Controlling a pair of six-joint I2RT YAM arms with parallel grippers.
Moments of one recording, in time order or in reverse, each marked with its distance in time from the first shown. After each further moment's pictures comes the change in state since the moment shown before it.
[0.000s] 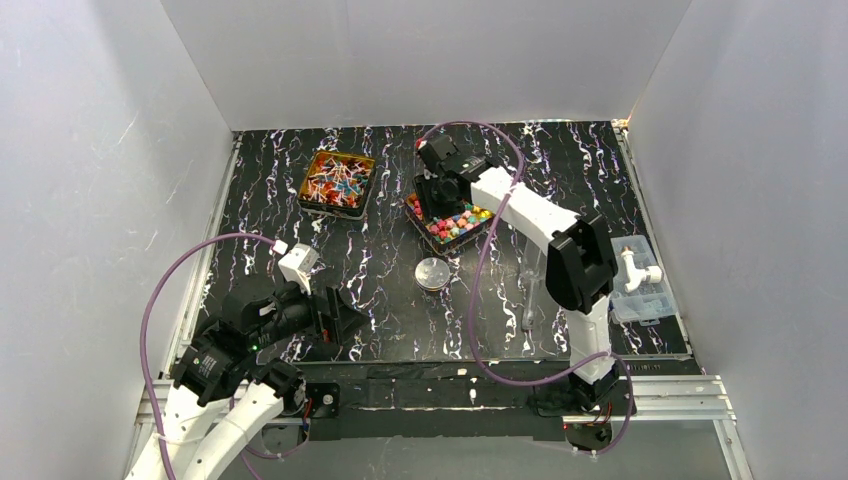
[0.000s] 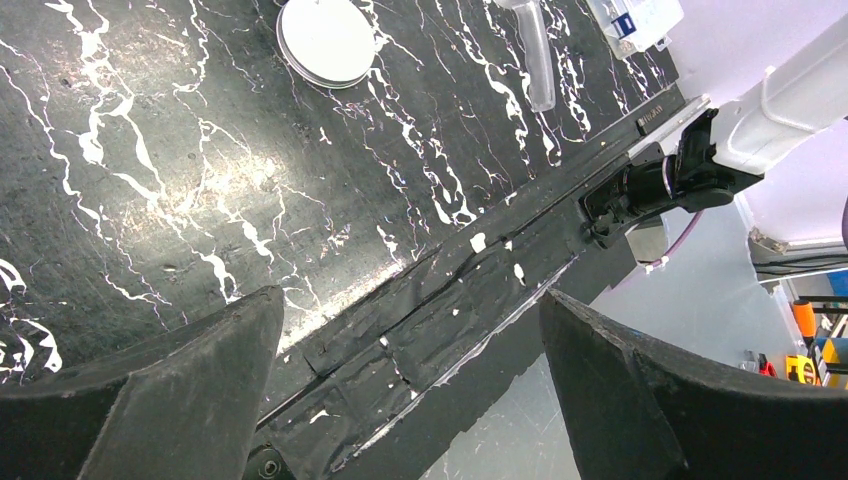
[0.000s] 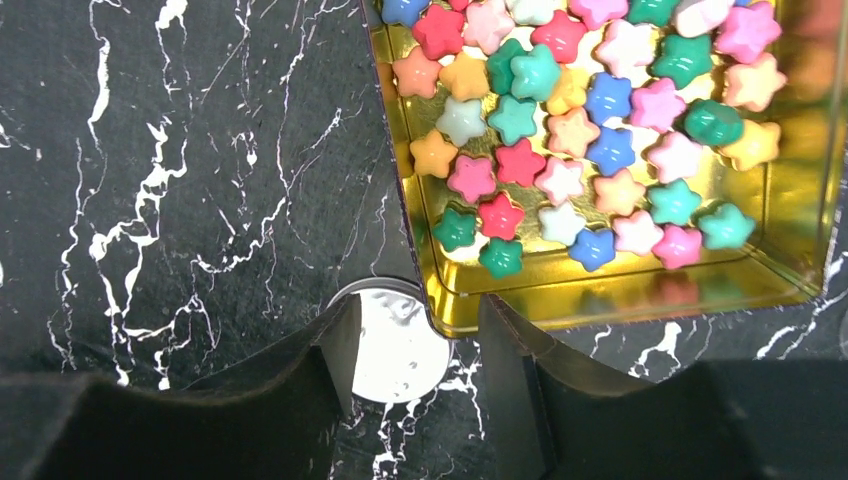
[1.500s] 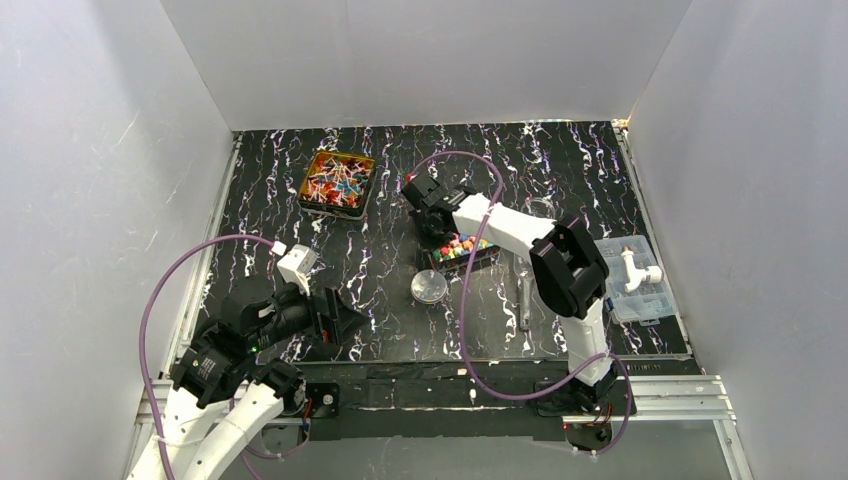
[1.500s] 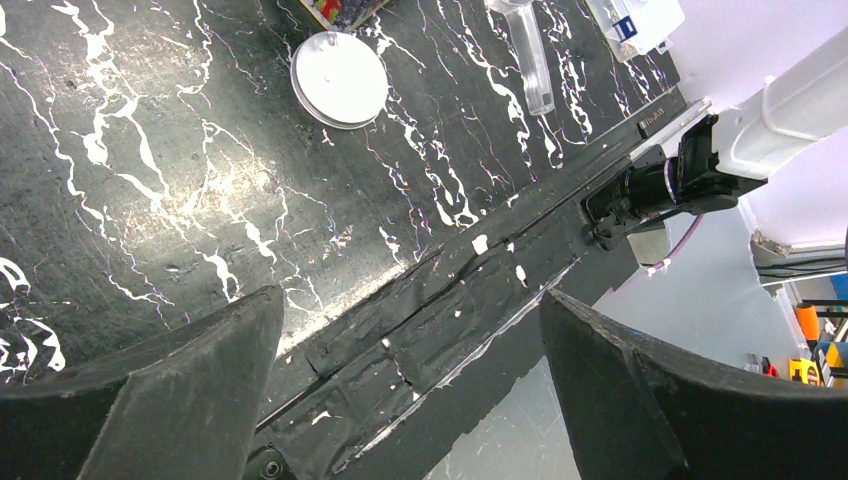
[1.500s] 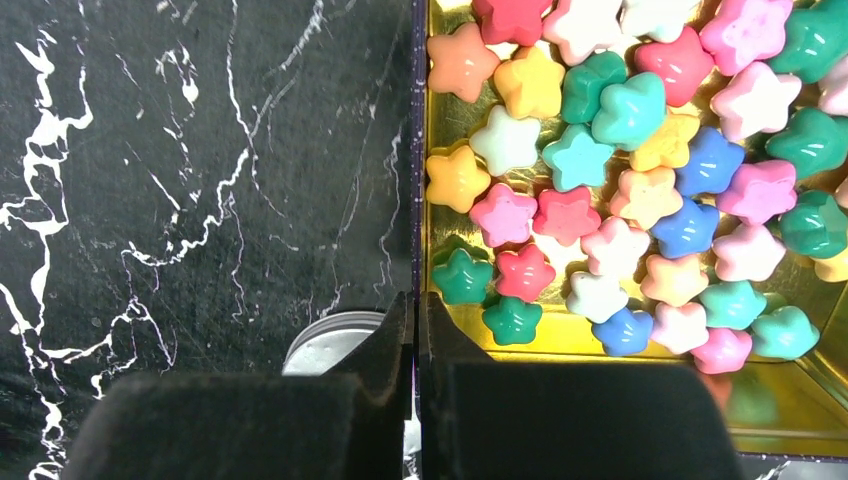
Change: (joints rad) left arm 0.000 -0.013 -0.005 0.000 -0.006 0.000; right arm 0.107 0.047 -0.168 0.104 0.096 0.084
